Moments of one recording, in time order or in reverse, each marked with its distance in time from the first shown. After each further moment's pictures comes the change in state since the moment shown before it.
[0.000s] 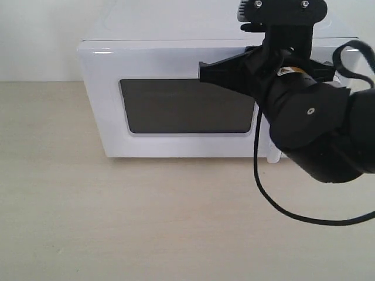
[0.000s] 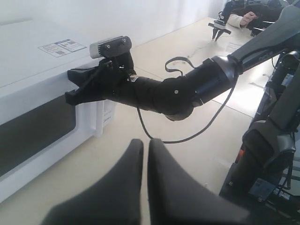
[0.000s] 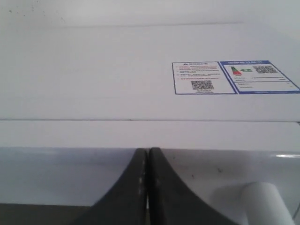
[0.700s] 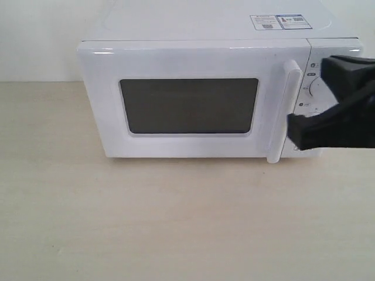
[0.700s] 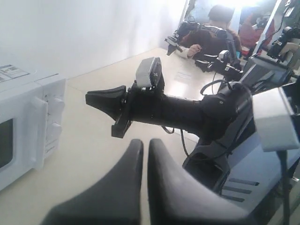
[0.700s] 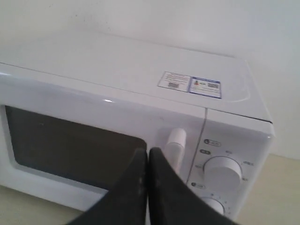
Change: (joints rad) left arm 0.000 -0.028 0.000 -0.263 0.006 0.082; right arm 0.449 -0.682 0.313 0.417 -0.188 -0.658
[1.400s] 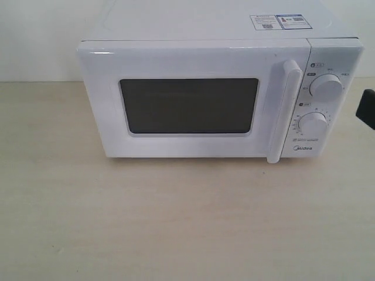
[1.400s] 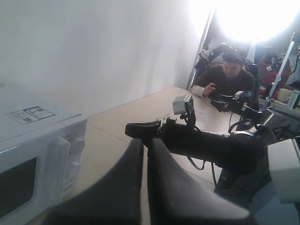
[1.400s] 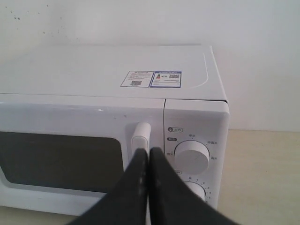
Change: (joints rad) left arm 0.000 -0.015 0.000 -0.014 -0.155 0.014; right arm 0.019 -0.173 0.023 0.104 -0.080 -0.013
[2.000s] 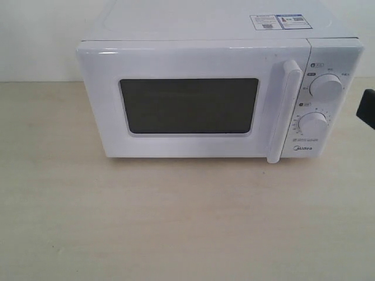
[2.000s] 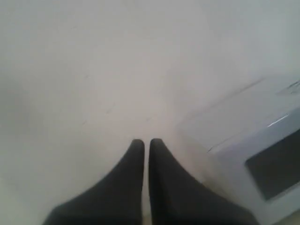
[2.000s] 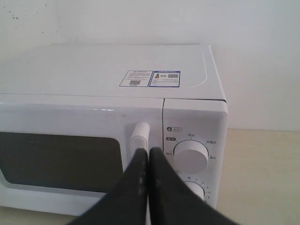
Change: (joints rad) left arm 0.242 -0.472 -0.031 0.991 0.119 -0.121; right arm 0.000 0.000 0.000 0.002 -0.002 0.000
